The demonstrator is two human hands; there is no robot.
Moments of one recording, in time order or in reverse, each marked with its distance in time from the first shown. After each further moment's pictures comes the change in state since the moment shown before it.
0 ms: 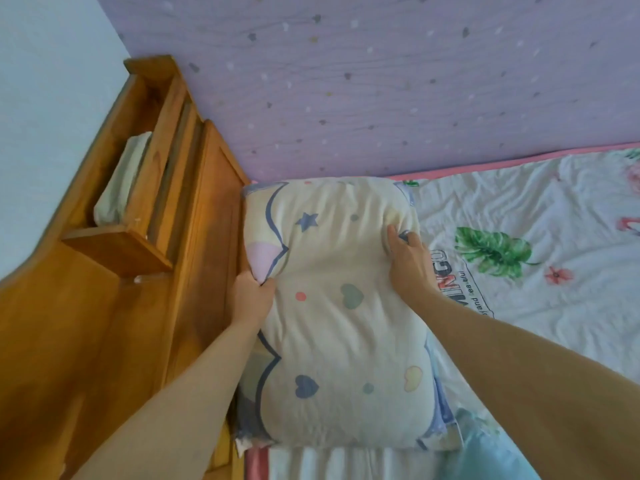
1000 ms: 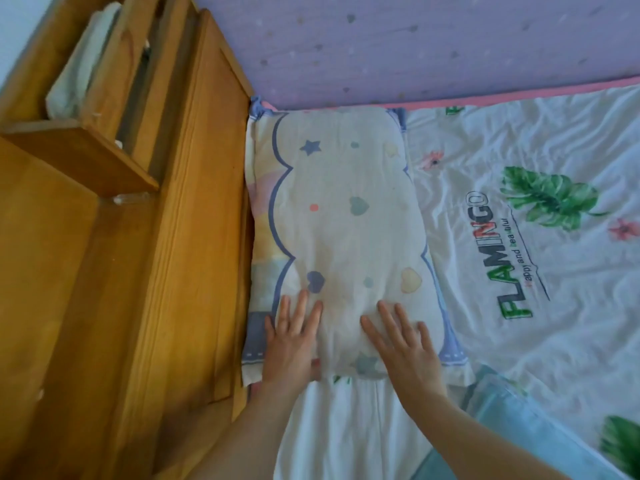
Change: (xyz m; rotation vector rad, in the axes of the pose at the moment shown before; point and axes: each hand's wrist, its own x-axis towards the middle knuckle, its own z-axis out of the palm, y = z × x) left_hand -0.104 -0.157 0.085 0.972 -0.456 0.340; right_hand -0.179 0.072 0.156 -0.409 -0.411 -0.278
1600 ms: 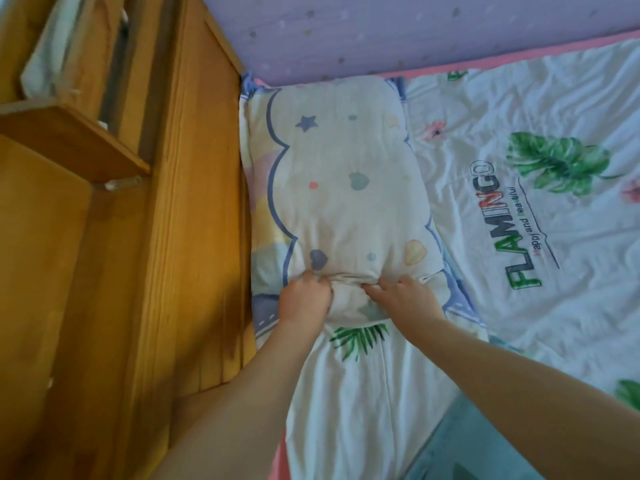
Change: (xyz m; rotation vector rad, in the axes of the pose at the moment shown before) left_hand 0.036 0.014 -0.044 0.189 0.107 0.063; right_hand 0.047 -0.004 -0.059 -0.164 -0.018 -0.171
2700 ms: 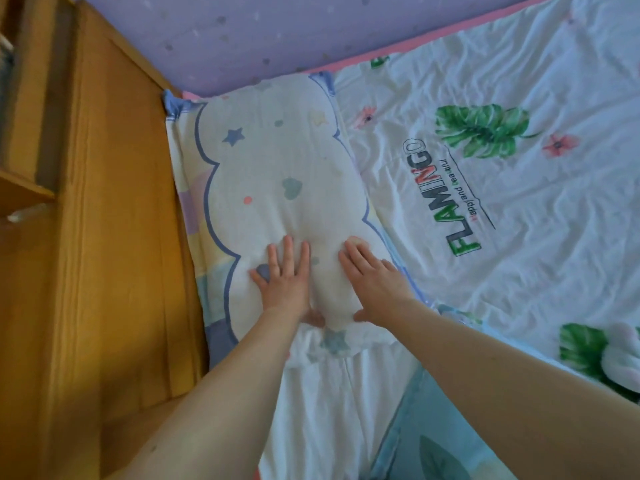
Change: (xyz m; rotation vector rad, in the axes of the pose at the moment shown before) left_hand 0.018 0.067 0.004 -0.075 -0.273 -0.075; right_hand -0.039 0.044 0.026 0.239 -0.093 0.135
